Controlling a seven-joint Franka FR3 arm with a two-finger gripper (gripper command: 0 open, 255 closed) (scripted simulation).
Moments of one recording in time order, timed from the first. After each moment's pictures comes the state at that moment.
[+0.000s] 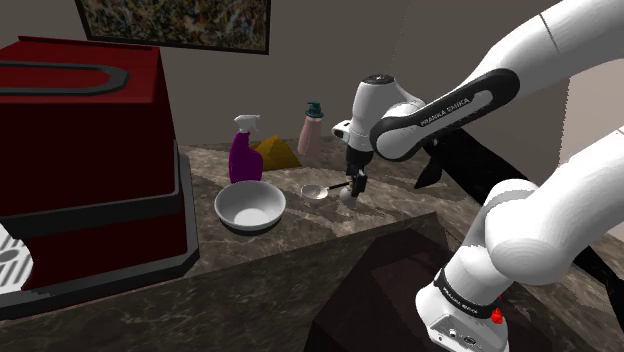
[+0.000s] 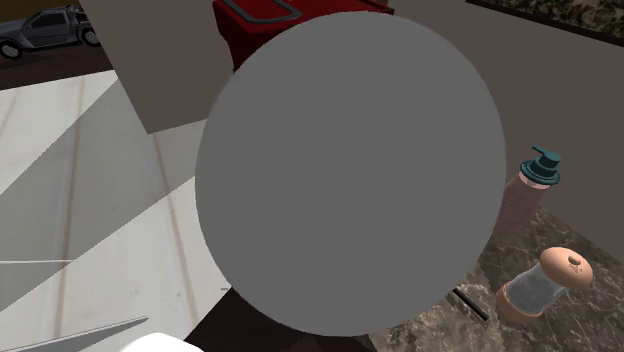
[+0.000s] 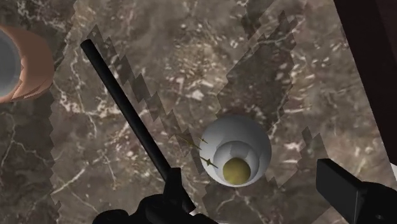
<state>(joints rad) 0.10 -0.36 -0.26 -2.76 -0.39 2.42 -0.60</state>
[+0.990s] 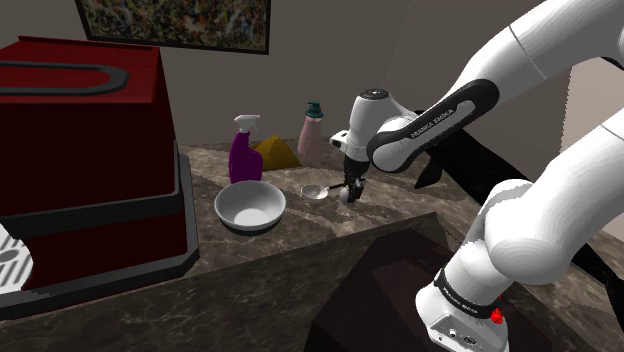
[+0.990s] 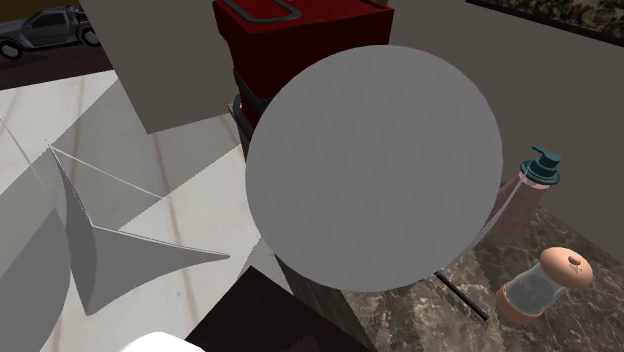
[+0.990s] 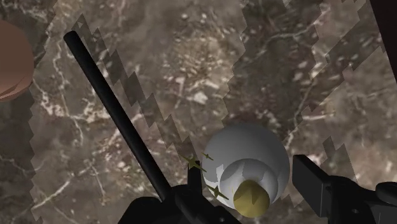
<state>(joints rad) 0.09 -0.26 -0.28 -2.77 -0.41 2.55 -0.60</state>
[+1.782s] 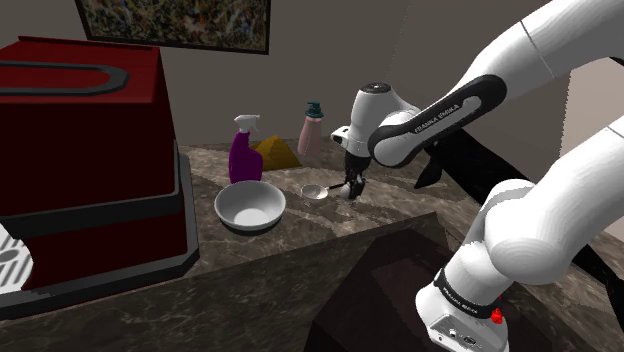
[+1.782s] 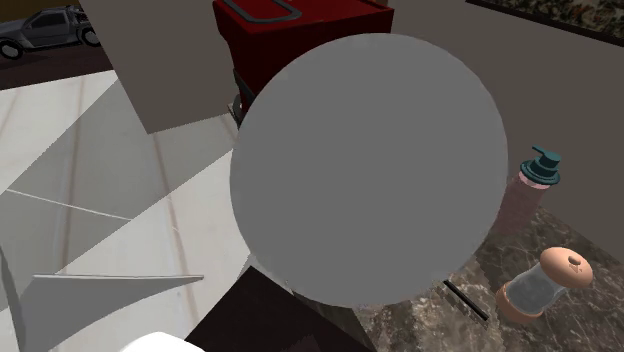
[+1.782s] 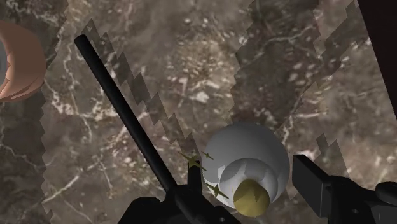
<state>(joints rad) 0.09 -0.30 -0.27 -2.76 -0.40 2.50 -0.61</state>
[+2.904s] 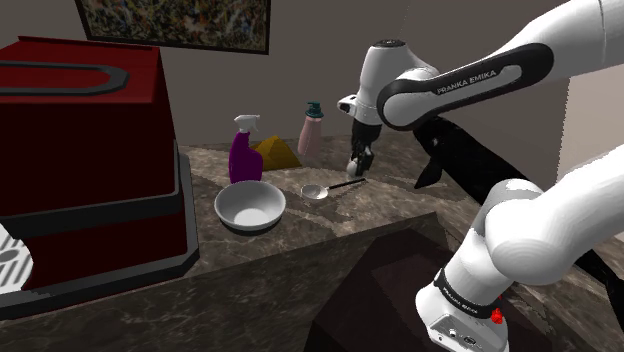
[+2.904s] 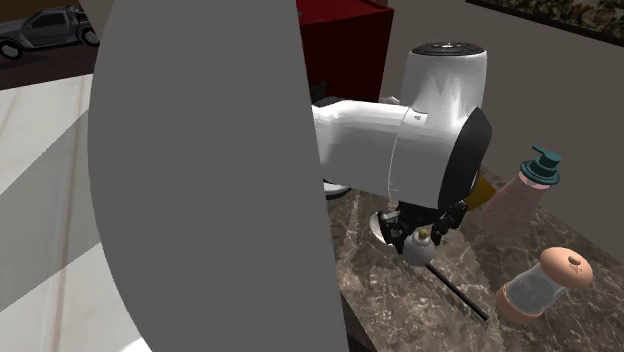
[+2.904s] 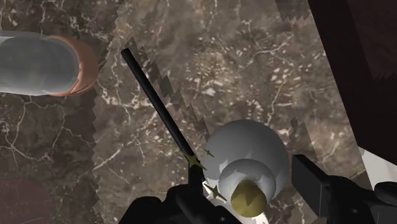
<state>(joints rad) 0.11 -0.49 -0.25 -2.66 -0.35 2.20 -0.66</state>
